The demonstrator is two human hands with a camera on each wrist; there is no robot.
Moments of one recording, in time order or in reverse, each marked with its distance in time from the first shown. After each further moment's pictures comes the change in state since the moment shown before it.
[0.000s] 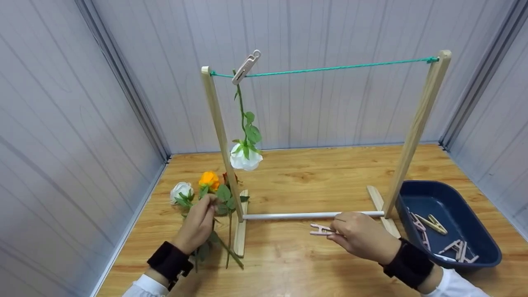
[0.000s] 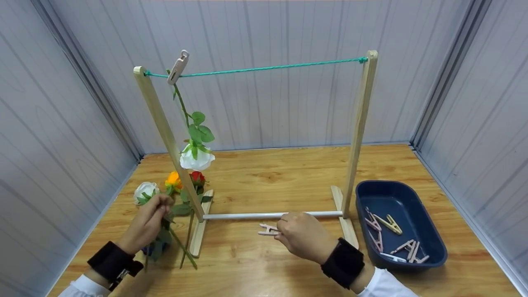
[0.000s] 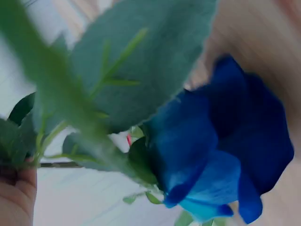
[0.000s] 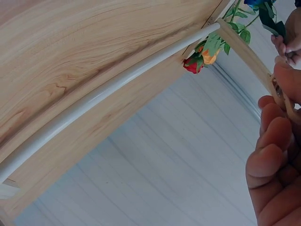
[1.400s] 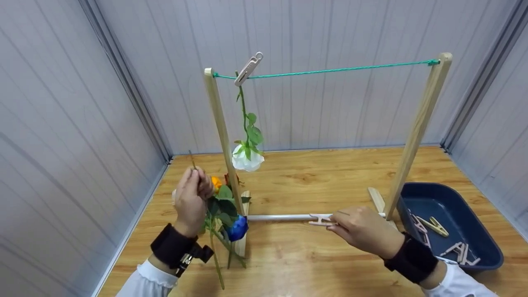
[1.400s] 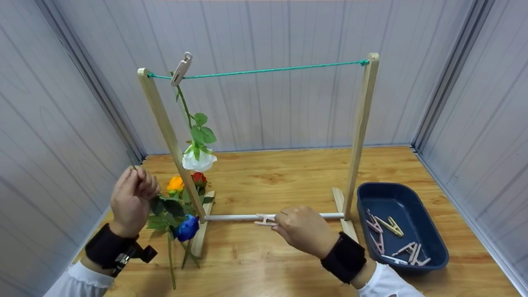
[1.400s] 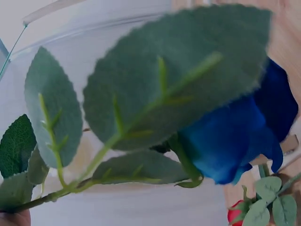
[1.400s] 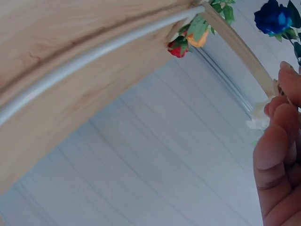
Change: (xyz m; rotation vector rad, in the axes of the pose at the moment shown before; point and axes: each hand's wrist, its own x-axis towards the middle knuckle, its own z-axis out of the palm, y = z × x) left_hand 0.042 0.085 -0.015 -0.772 0.362 -0.006; right_hand 0.020 -0.001 -0.020 0.008 0.069 -0.022
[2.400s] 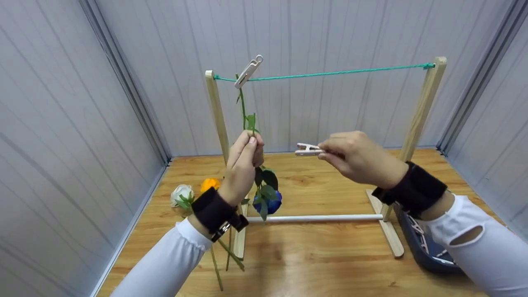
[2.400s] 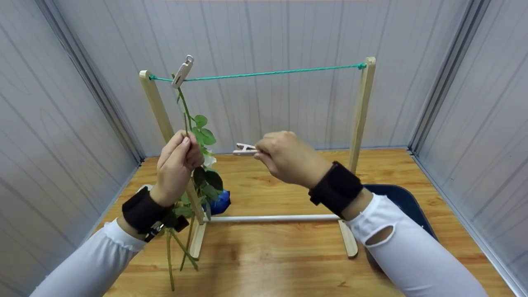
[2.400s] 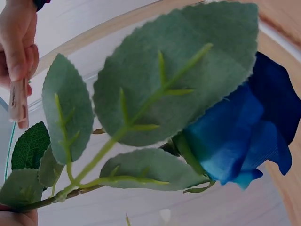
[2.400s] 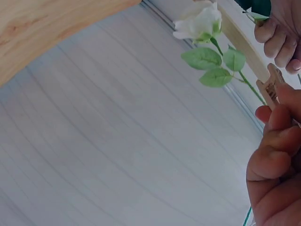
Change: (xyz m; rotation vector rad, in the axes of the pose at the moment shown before) left_hand 0.054 0.014 0.113 0.074 -0.281 0.110; right_hand 0.126 0.042 -0.090 0.053 0.040 -0.005
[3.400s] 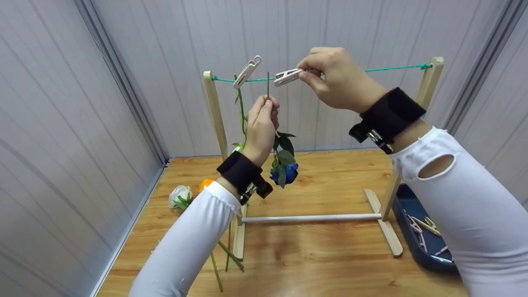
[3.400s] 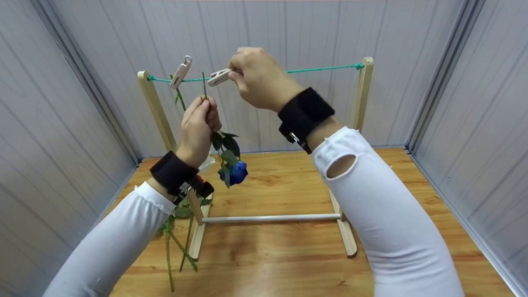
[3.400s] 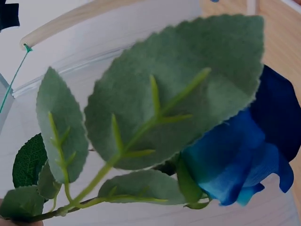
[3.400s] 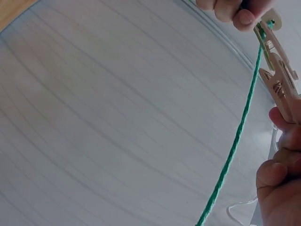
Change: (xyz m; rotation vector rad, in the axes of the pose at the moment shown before) left_hand 0.078 -0.003 0.035 -0.006 0.138 -0.073; right_hand 0.122 0.028 -0.048 -0.037 0.044 0.218
